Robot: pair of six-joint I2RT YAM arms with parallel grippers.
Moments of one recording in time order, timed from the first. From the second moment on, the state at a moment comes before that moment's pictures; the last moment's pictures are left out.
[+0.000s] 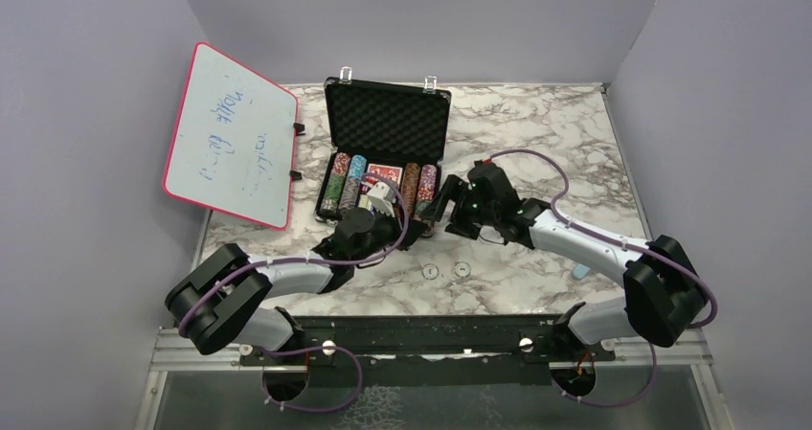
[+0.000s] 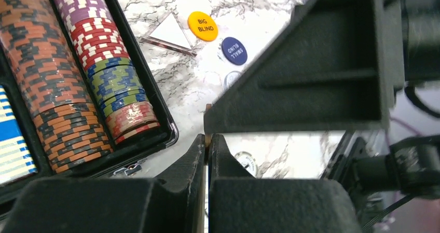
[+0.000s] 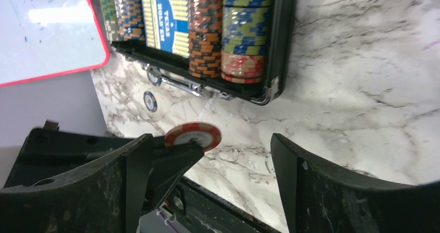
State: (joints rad) left arm -0.79 1.38 0.39 0.79 0.09 -0.64; right arm 0.69 1.39 0.82 -0.14 -0.12 1.02
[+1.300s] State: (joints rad) left arm -0.71 1.60 0.98 -0.22 0.43 0.73; right arm 0.40 1.30 0.55 -0.10 -0.15 1.00
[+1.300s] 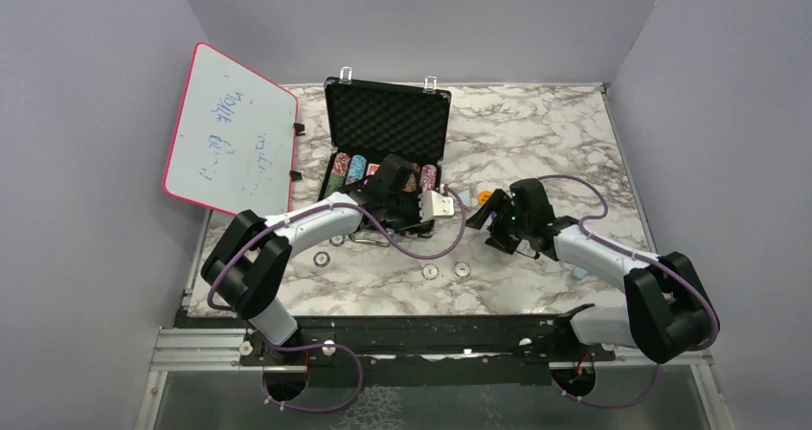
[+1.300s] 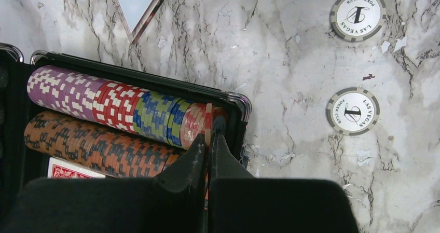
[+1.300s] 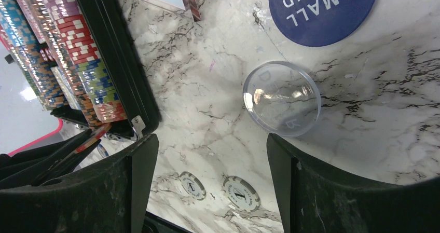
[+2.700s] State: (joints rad) left arm -0.57 1.30 0.79 0.11 0.53 0.36; right arm 0.41 1.34 0.69 -0.33 -0.14 0.59
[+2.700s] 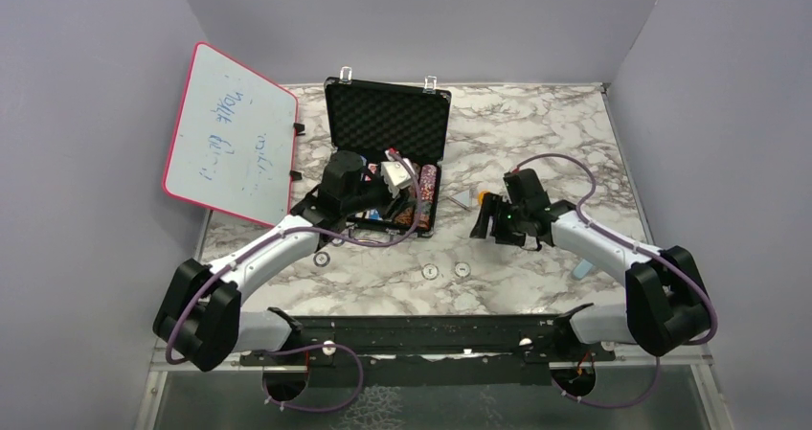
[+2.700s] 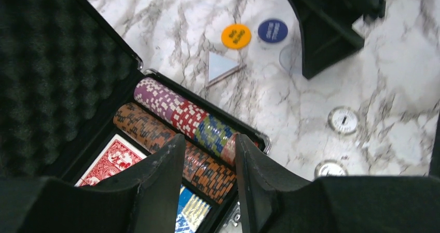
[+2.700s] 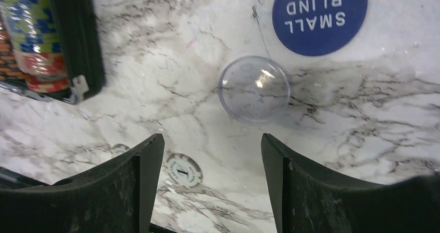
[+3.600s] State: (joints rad) left arm -0.56 0.97 0.60 0.22 -0.01 -0.18; right arm 0.87 1.57 0.88 -0.60 0.07 0.52
